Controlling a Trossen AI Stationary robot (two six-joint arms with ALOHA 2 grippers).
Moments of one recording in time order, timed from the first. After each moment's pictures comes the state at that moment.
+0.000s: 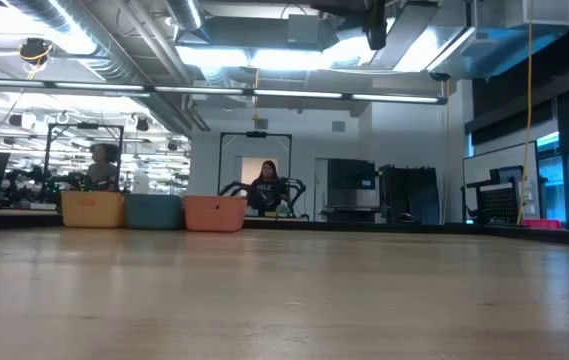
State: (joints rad) left arm -0.09 1.42 1.05 0.38 -0.35 0.76; right arm 0.05 1.29 0.91 0.34 0.16 0.67
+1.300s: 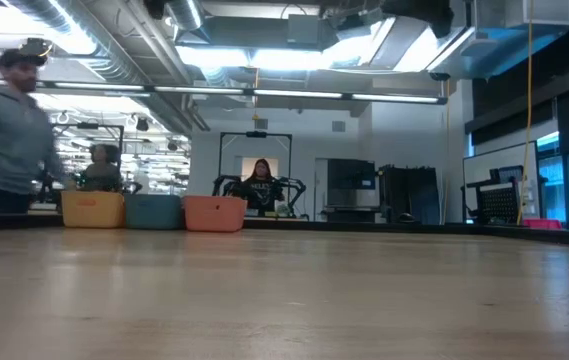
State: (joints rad) left arm 0.00 0.79 0.70 0.15 -0.20 0.01; right arm -0.03 0.92 0.91 -0.19 0.13 0.41
